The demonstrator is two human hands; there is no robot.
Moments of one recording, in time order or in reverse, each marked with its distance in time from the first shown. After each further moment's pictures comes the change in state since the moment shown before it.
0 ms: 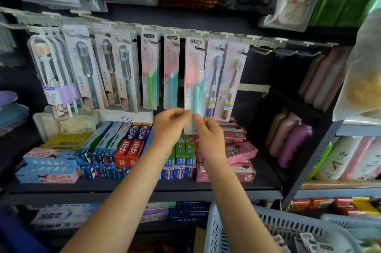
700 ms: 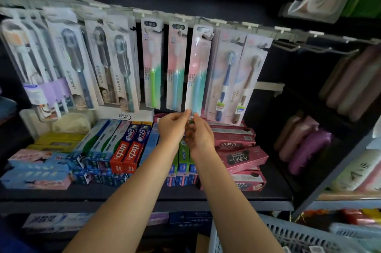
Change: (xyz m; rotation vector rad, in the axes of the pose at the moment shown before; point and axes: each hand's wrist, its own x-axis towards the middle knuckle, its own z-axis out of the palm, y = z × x) left_hand 0.070 -0.058 0.023 -0.016 0.155 -0.249; right_hand 0.084 0.060 0.049 0.475 0.063 0.426
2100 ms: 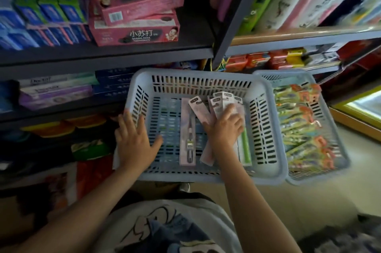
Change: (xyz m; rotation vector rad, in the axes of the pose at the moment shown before) left_hand -0.298 -0.287 0.002 1.404 -0.512 0.137; right_hand -0.146 0.095 -0.441 -1.763 0.524 0.213
